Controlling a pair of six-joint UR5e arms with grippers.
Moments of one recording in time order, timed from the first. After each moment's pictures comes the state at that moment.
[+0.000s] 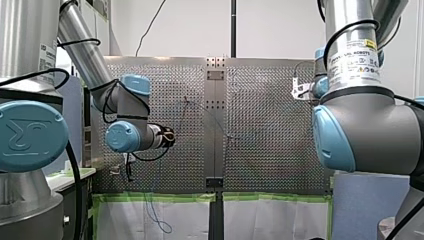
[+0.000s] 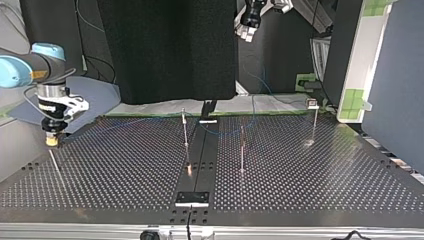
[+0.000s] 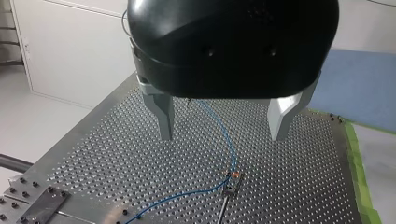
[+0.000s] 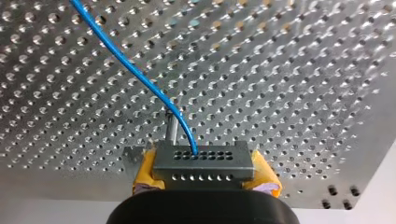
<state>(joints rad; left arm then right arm) -0.70 -1.64 -2.55 -2.17 -2.03 -1.86 1.60 -1.21 1.59 -0.40 1.41 1.54</state>
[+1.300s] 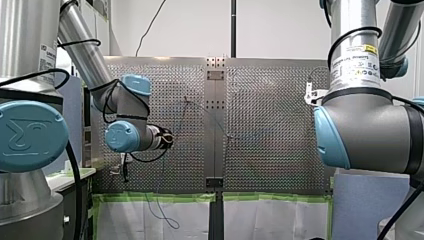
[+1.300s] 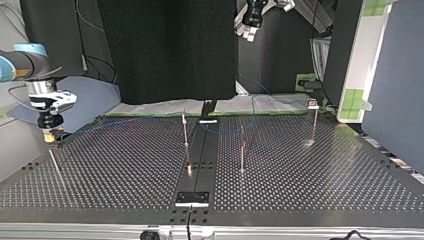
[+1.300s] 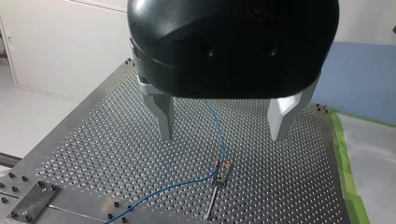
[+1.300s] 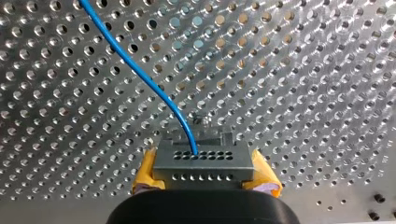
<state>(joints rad) -0.70 -1.64 -2.55 -2.20 -2.05 -1.84 1.47 -1.15 1.60 -0.48 1.10 1.64</state>
